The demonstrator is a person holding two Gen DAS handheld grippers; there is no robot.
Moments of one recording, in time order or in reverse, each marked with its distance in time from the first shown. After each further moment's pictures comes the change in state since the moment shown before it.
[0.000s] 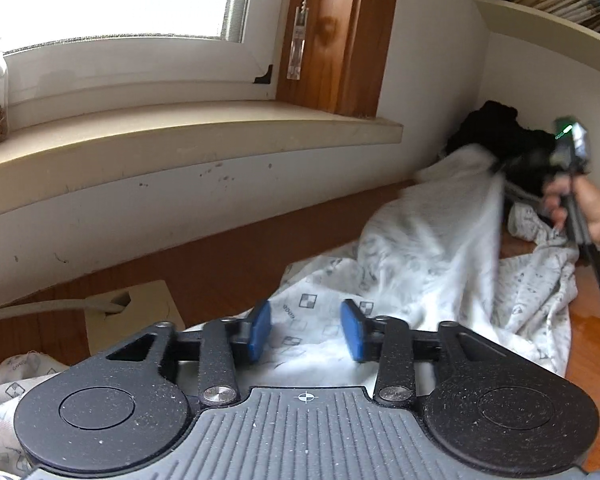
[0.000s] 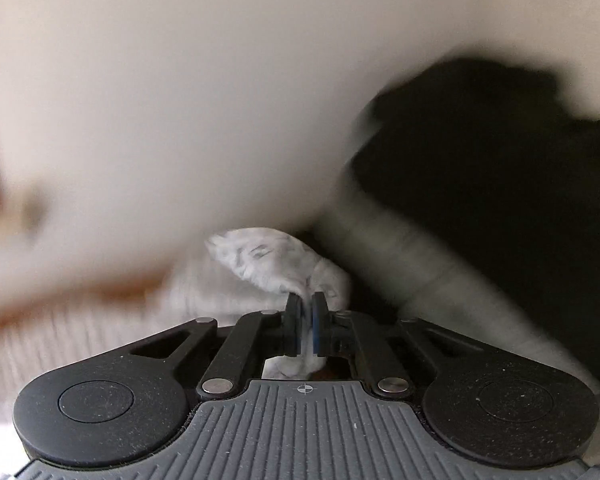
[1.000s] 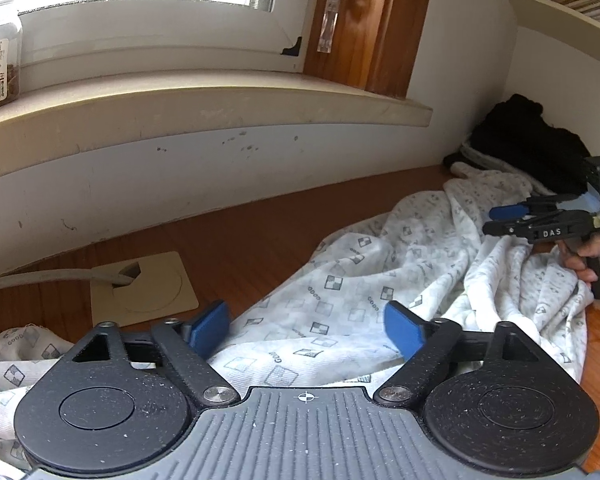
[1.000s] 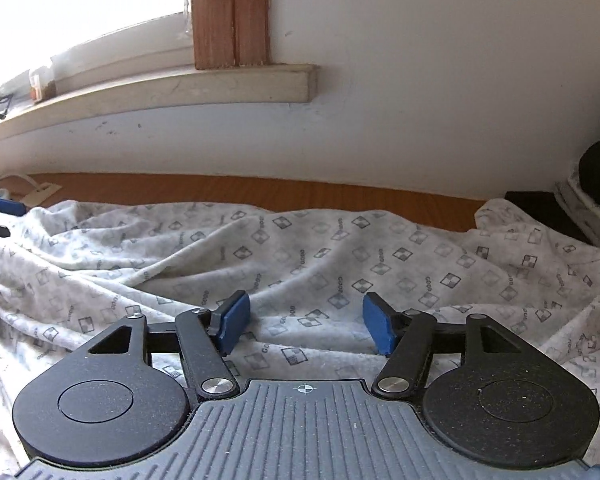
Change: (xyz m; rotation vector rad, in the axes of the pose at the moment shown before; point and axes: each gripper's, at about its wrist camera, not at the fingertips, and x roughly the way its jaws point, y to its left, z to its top) left arm 0.013 0.009 -0.003 -0.069 0.063 0.040; right arm -0.020 0.100 -0.073 -0.356 0.062 0.489
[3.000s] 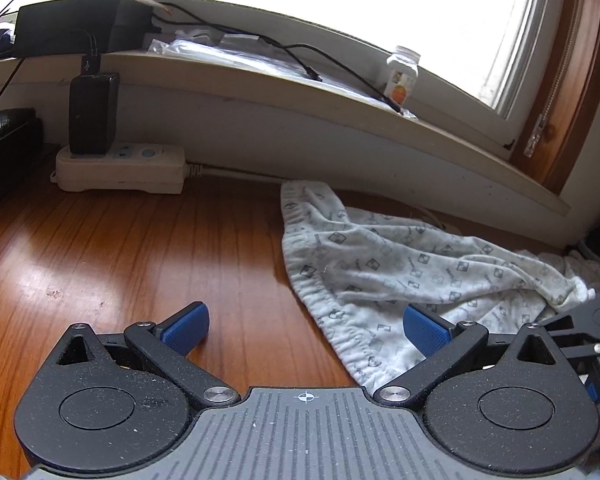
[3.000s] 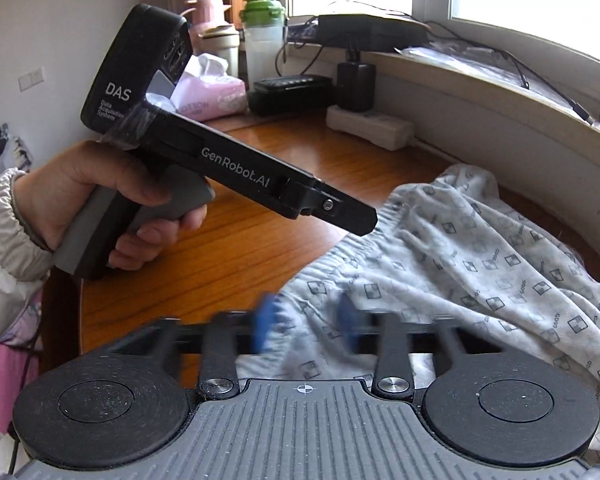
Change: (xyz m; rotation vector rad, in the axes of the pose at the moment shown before) left arm -0.236 0.122 -0.139 -0.406 -0.130 0.364; right arm -0.024 0.463 0.006 -0.527 0.045 0.744
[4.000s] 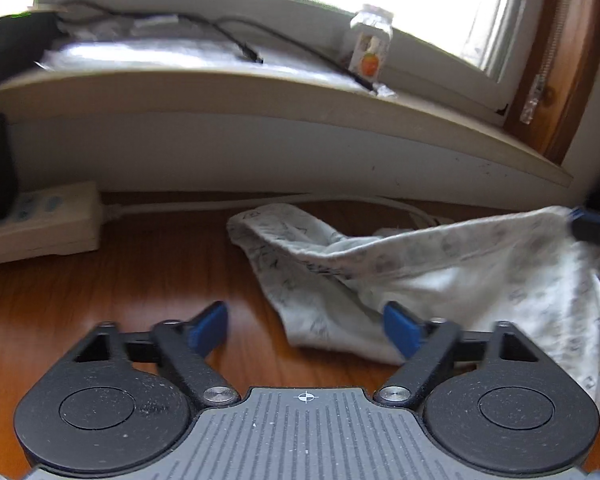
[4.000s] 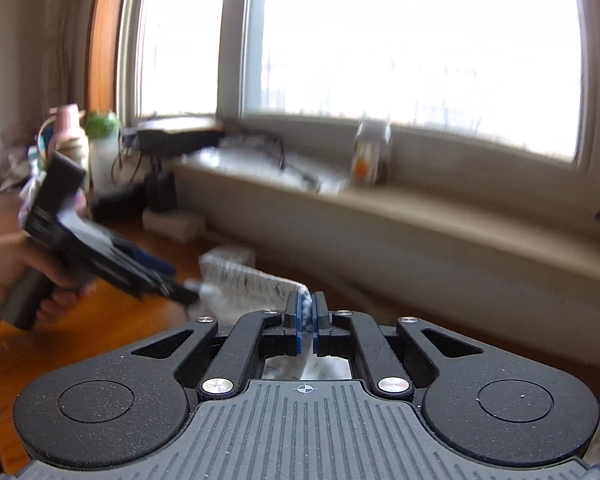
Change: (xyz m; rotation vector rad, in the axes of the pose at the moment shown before) left arm 0.081 -0.019 0.055 0.114 0.112 -0.050; right arm -0.125 -0.096 -0.008 0.139 -0.286 -0.400
